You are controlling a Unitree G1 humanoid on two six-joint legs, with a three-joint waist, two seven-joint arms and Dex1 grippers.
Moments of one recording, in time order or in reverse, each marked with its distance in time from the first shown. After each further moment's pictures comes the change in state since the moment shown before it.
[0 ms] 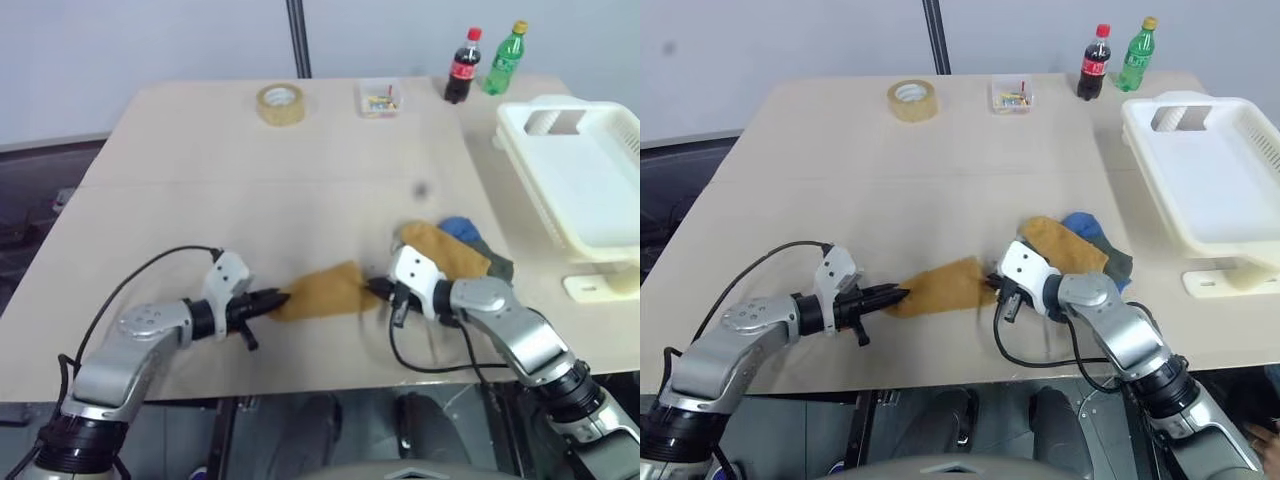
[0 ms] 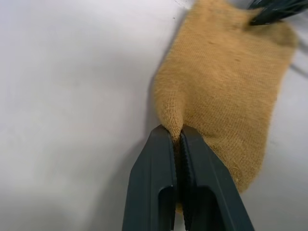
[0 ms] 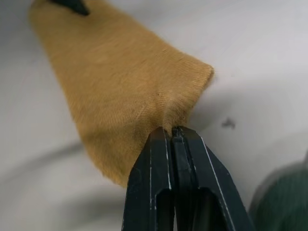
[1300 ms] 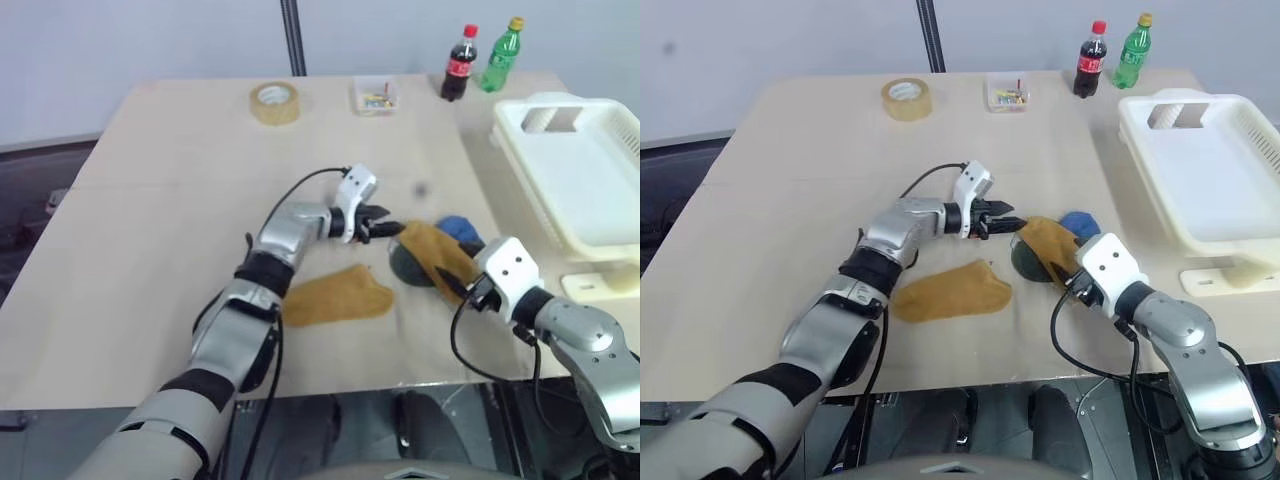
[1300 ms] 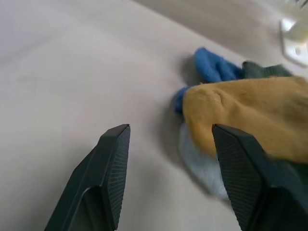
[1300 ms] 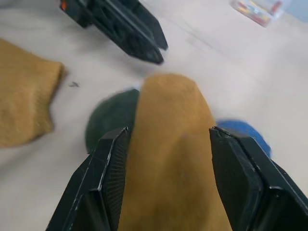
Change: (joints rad) left arm -0.934 -0.619 -0.259 0.990 0.197 -0.102 0.000; right arm 0.328 -0.068 -0.412 -0.330 -0.011 0.000 -0.194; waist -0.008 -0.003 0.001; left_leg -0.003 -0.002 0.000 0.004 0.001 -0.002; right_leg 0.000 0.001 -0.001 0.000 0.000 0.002
